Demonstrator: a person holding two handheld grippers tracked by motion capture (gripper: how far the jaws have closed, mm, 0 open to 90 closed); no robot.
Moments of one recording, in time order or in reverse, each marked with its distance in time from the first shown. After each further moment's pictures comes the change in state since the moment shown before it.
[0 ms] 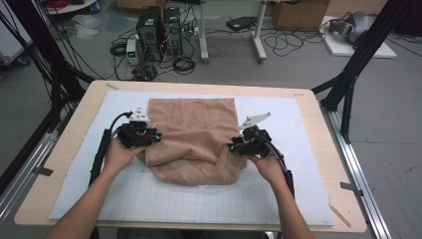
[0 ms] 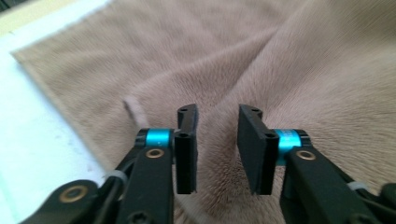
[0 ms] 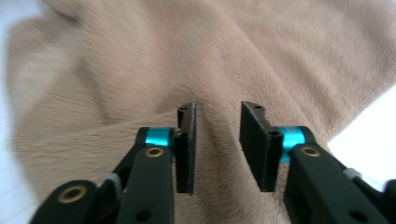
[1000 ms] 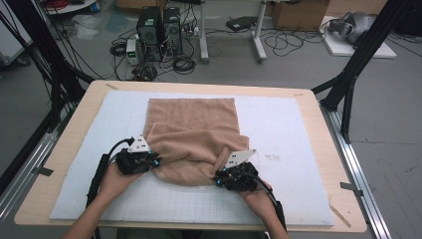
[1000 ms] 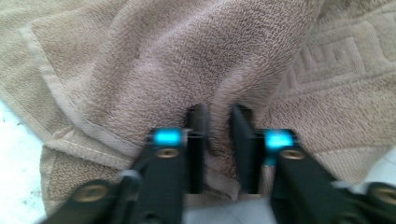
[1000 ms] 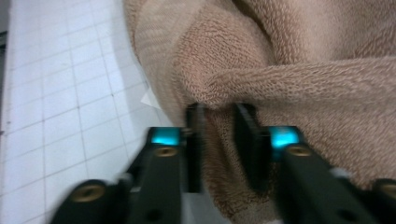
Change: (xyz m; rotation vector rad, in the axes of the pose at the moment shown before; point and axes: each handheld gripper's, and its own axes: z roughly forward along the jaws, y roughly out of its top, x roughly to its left) left arm -0.048 -0.050 -0.001 0.048 -0.044 0.121; right arm 0.077 -0.048 0.030 -0.006 0.165 -0.090
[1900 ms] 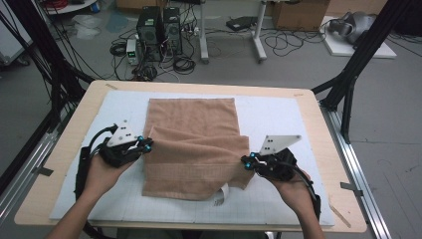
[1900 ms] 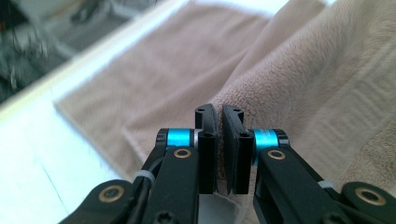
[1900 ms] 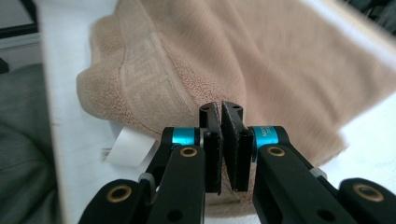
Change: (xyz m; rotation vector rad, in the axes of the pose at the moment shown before) left arm 0.002 0.043 -0.047 -0.087 0.098 0.007; right arm -0.006 0.026 -0.109 -0.048 -0.141 -0.046
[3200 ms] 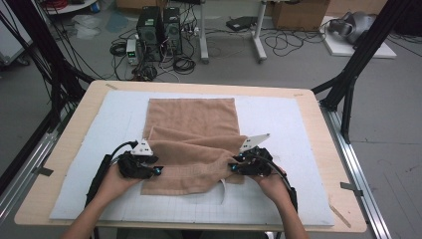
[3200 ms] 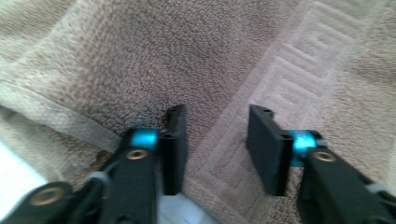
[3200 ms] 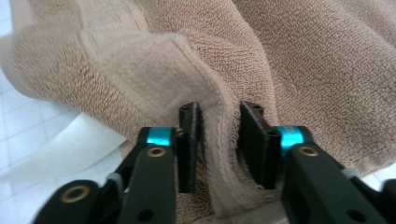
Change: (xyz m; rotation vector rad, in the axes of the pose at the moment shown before) left arm -0.011 -0.054 0.049 0.163 -0.197 0.001; right arm -0.026 -0.030 0.083 0.124 0.021 0.076
